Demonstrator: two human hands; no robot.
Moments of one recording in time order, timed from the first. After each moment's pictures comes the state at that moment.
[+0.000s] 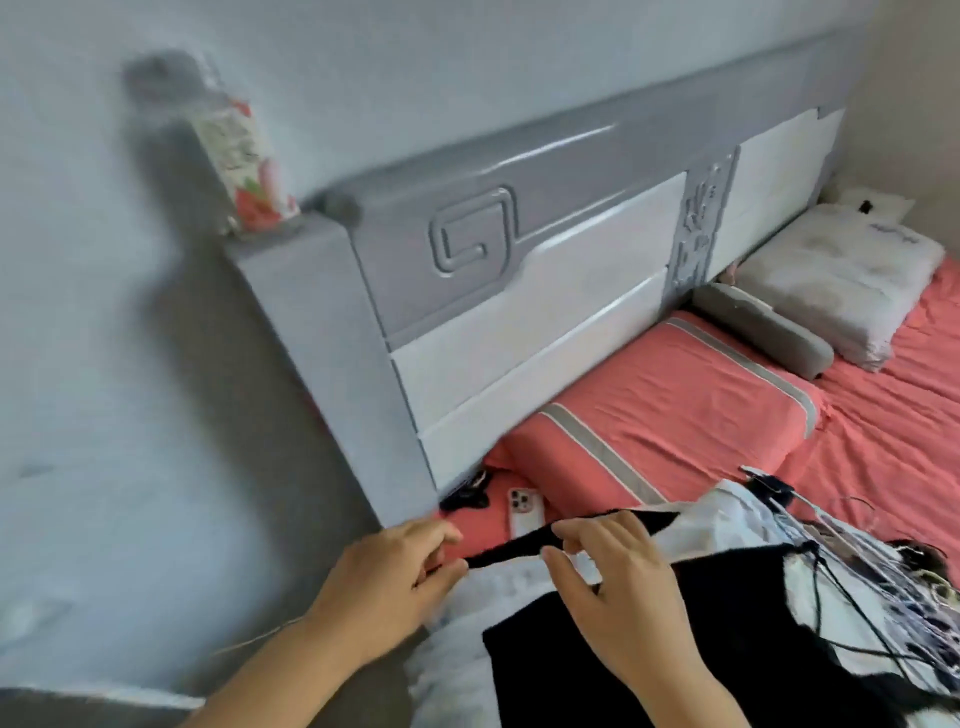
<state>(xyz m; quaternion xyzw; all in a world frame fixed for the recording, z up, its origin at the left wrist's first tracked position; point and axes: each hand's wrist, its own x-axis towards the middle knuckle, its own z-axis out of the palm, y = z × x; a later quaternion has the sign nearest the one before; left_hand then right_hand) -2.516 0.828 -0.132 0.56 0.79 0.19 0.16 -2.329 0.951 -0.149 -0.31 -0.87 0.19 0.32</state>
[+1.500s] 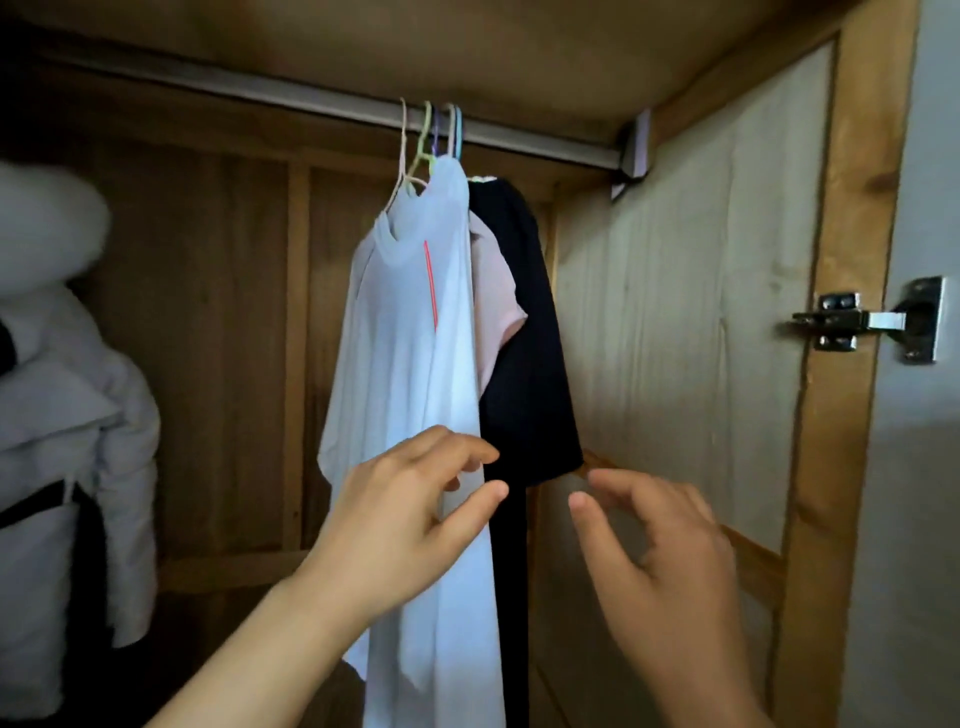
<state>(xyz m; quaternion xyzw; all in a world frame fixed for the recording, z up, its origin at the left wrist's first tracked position) -2.537 0.205 0.193 -0.17 0.85 -0.04 -0.49 -2.698 0.311 0.169 0.50 -0.58 0.55 0.33</state>
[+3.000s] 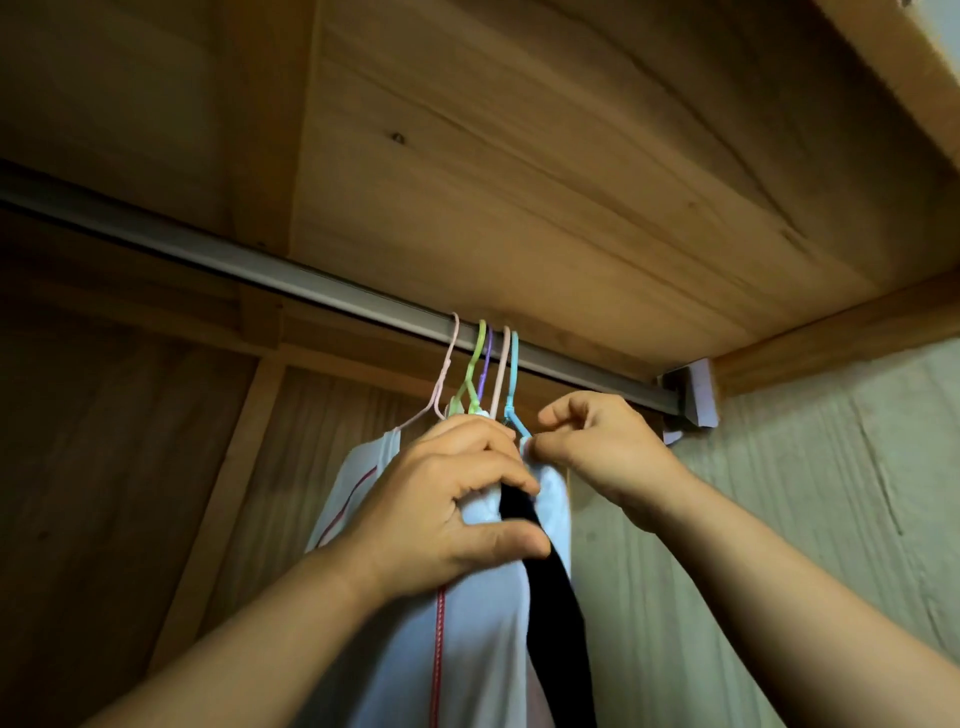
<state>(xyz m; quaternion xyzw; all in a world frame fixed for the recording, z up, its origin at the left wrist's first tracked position) -2.579 -0.046 0.408 0.19 0.77 -0.09 -0.61 -2.708 0.063 0.458 0.56 -0.60 0.54 0.20</state>
